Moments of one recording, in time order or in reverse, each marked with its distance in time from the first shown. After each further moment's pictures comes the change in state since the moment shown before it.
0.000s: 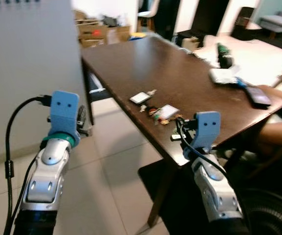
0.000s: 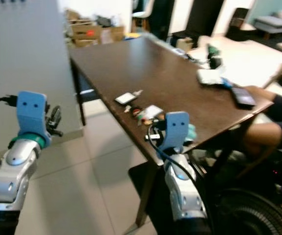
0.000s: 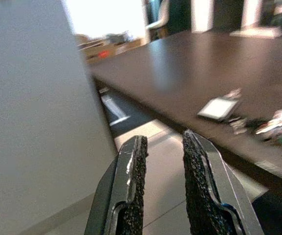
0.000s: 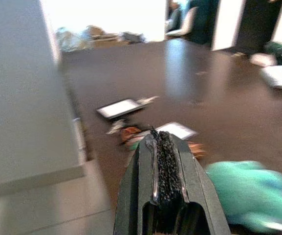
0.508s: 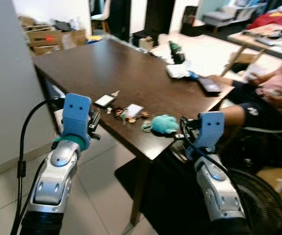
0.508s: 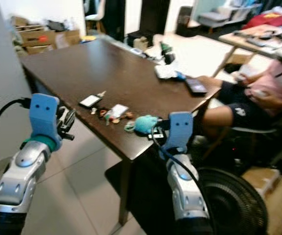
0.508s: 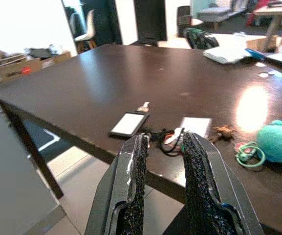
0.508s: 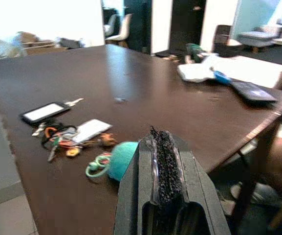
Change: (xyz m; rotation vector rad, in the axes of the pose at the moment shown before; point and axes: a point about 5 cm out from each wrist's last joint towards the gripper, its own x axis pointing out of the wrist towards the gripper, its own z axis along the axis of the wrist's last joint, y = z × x) left arm -0.002 -0.008 -0.001 -0.026 0.006 -0.057; right arm 0.001 0.002 -0.001 0.009 0.002 0.000
